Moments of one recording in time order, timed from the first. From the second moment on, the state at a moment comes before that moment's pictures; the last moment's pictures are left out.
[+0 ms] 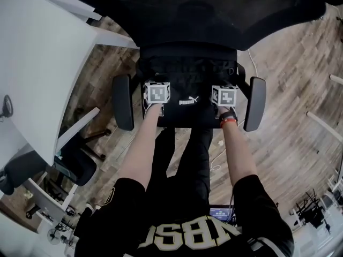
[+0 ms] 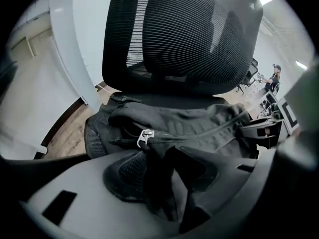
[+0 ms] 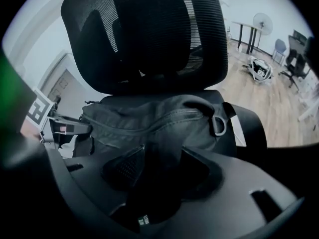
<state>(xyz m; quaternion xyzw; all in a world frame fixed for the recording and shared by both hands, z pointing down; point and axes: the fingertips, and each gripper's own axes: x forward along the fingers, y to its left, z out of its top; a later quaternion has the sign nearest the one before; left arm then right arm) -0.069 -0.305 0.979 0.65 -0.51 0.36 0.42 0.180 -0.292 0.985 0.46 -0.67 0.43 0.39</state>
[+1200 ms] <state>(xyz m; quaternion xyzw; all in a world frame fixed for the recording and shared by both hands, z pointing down) -0.045 -0.321 0.812 0.70 -0.53 0.29 0.38 0.180 -0.314 0.813 0.52 -0.68 0.42 0.31</state>
